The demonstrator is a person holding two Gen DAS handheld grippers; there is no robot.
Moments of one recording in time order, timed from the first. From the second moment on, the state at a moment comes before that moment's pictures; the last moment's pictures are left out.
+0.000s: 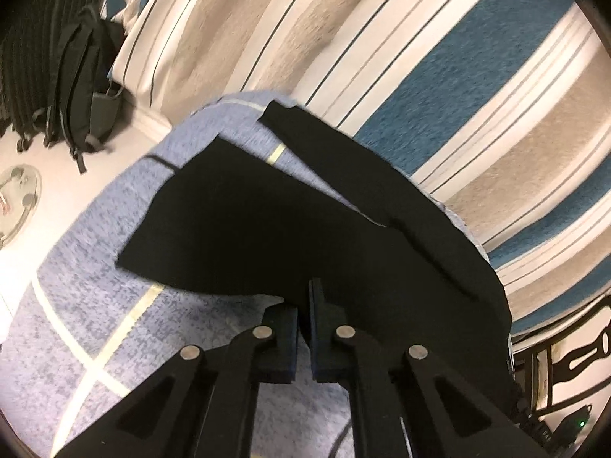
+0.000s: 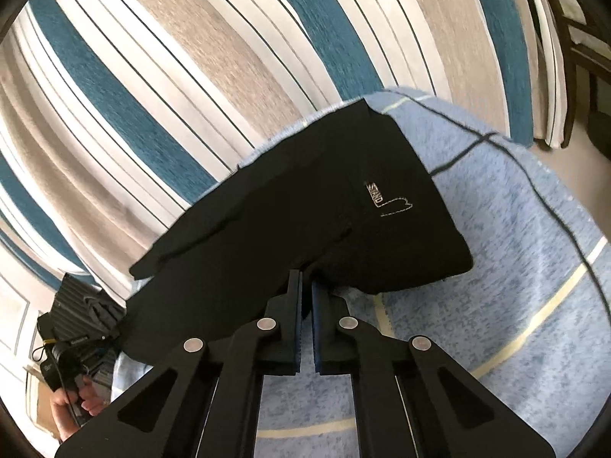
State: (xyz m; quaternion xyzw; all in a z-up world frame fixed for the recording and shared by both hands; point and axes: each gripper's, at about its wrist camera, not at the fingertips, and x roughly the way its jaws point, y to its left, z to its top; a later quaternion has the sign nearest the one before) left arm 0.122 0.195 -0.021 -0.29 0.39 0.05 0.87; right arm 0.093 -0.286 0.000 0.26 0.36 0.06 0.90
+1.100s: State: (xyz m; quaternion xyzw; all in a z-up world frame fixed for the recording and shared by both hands) left arm -0.009 0.181 -0.060 -0.28 0.45 0.03 0.85; right arm -0.033 -0.333 -0.030 0.31 0.45 0.03 0.84
